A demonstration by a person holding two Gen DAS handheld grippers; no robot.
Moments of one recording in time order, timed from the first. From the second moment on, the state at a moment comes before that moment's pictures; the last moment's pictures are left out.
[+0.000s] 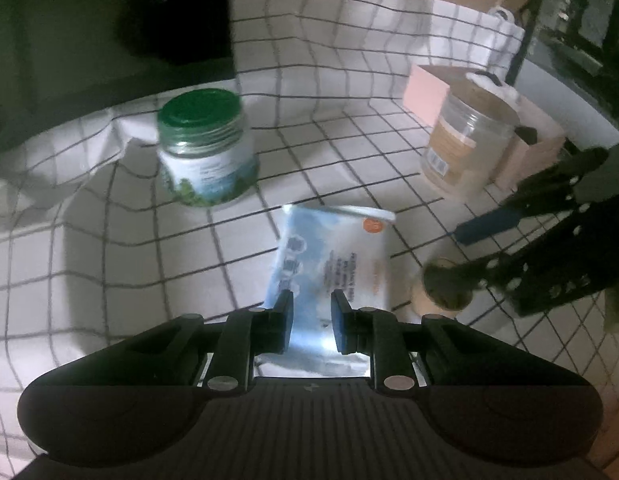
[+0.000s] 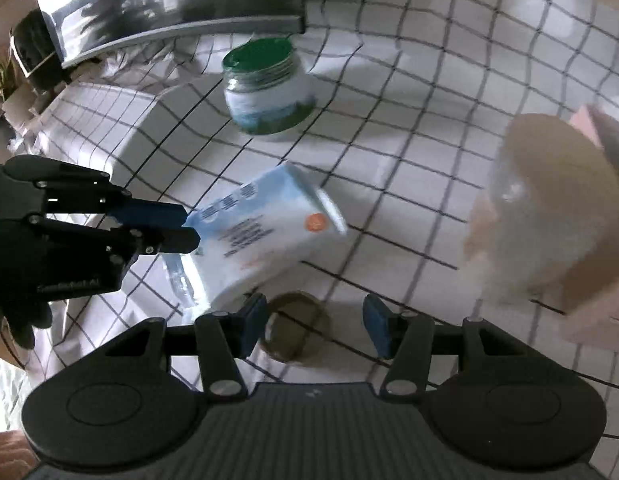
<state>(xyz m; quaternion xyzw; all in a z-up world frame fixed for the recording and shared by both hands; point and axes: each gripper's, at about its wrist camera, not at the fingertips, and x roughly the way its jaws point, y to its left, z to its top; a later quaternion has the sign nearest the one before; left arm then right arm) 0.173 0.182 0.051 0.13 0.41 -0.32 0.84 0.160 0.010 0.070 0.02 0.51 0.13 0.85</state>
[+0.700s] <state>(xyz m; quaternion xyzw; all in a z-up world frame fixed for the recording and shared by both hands) 0.185 0.141 0.043 0.19 0.42 -0.32 0.83 0.101 -0.016 0.048 -0.01 0.50 0.09 0.86</state>
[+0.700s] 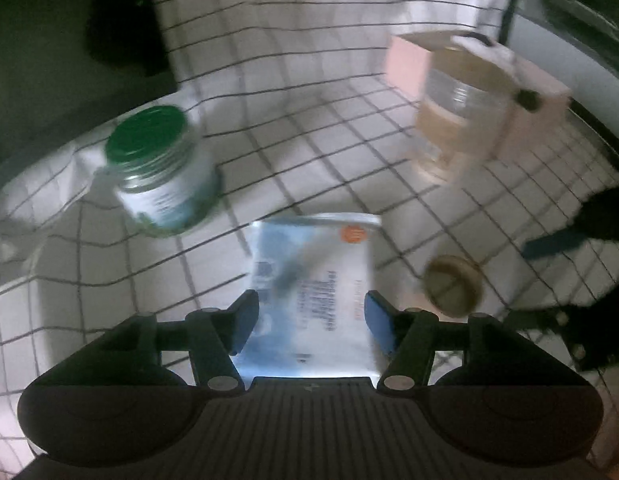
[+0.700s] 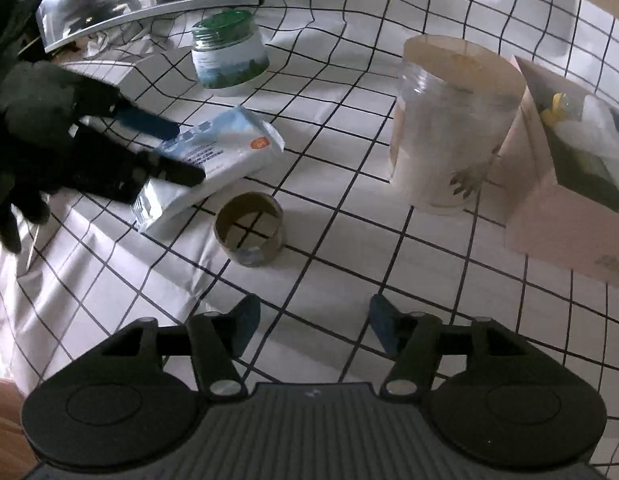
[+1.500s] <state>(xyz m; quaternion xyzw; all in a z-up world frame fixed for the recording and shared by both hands) 0.188 0.134 0.033 0.21 0.40 -0.32 0.83 0.092 -0.001 0.040 -0.03 0.48 0.08 0.87</state>
